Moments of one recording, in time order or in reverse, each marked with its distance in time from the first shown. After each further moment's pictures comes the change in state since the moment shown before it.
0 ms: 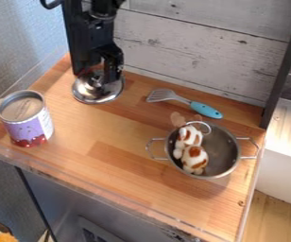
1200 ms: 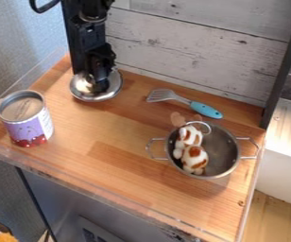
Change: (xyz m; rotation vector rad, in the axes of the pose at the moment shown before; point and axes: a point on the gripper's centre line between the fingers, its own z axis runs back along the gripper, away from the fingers) arm 0.005 -0.008 -0.014 0.047 0.020 0.036
